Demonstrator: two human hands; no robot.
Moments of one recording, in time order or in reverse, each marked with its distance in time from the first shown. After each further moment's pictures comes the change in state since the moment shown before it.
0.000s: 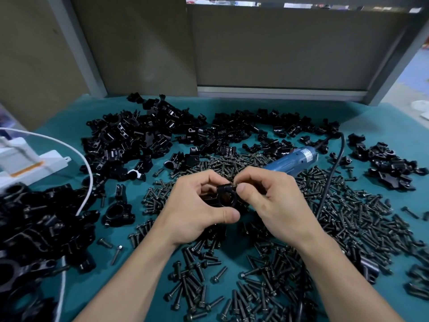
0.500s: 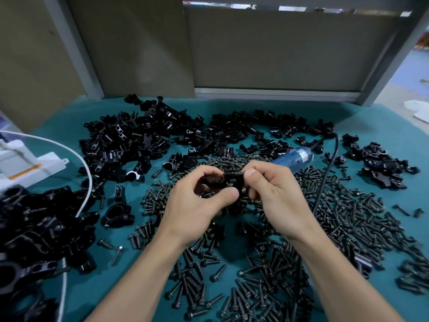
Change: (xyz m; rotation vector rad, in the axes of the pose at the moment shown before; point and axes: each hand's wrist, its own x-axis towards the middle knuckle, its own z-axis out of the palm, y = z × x) left_hand -0.004 0.003 0.012 0.028 0.159 -0.093; right_hand 0.006 -0.012 -0.001 0.155 0.063 0.099
